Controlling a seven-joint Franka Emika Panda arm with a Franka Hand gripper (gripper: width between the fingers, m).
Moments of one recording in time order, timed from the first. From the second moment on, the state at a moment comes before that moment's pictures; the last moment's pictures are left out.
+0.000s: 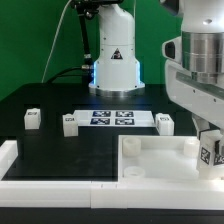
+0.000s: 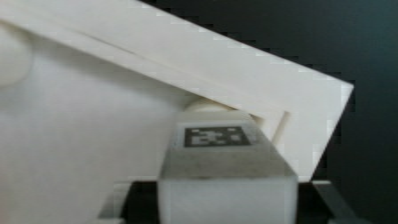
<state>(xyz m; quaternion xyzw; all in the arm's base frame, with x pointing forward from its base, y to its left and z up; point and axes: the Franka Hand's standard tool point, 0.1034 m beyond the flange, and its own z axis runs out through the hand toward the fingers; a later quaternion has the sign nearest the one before) 0.640 0.120 0.074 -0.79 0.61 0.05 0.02</state>
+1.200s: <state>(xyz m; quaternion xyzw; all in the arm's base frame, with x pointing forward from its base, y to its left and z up) 0.640 0.121 0.074 -0.99 0.11 0.03 0.02</state>
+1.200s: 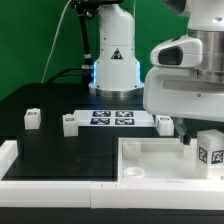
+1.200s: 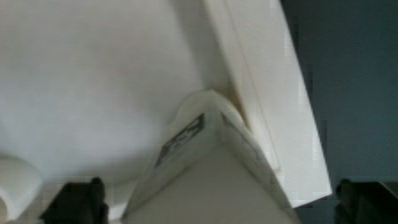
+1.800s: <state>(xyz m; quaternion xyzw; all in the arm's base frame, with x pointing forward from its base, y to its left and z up) 0.641 0.116 0.074 -1.00 -0.08 0.02 0.02</state>
